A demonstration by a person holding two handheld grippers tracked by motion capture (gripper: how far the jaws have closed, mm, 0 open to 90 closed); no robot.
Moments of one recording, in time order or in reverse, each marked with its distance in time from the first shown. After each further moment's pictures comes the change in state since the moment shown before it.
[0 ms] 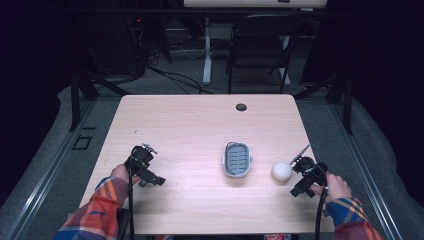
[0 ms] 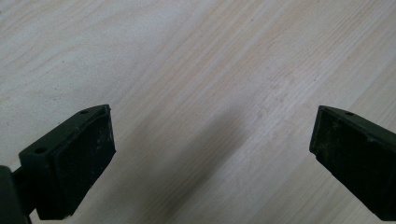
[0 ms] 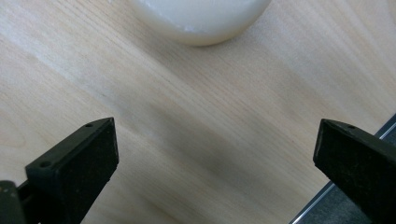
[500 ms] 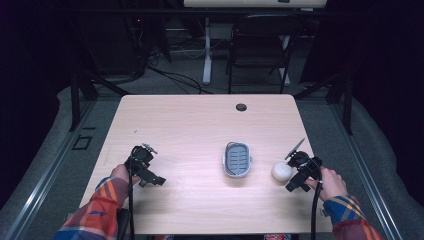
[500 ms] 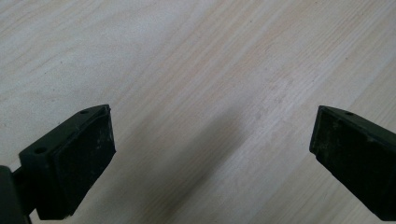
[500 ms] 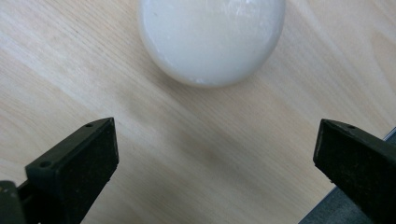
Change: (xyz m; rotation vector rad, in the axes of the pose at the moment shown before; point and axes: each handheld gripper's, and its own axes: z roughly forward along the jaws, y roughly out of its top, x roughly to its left) left arm 0.000 0.000 0.001 -0.006 -0.005 -0.002; right arm 0.003 0.020 -0.008 -0.010 0.003 -0.020
